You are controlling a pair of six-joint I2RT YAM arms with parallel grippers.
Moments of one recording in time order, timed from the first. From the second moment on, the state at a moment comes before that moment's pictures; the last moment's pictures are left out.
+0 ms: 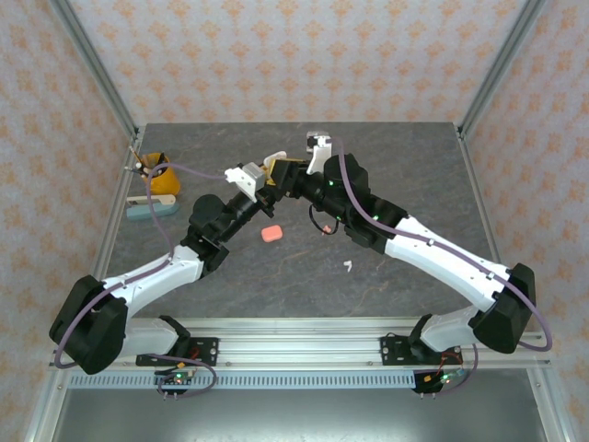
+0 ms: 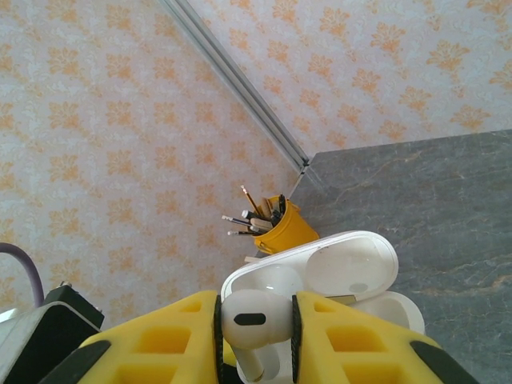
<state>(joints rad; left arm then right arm) -0.55 1.26 0.67 0.82 0.16 -0.04 0.87 1.36 1.27 -0.04 0.06 0.65</state>
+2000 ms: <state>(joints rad) -0.56 1.26 0.67 0.80 0.09 -0.05 0.86 1.38 1.19 0.13 0.05 0.67</state>
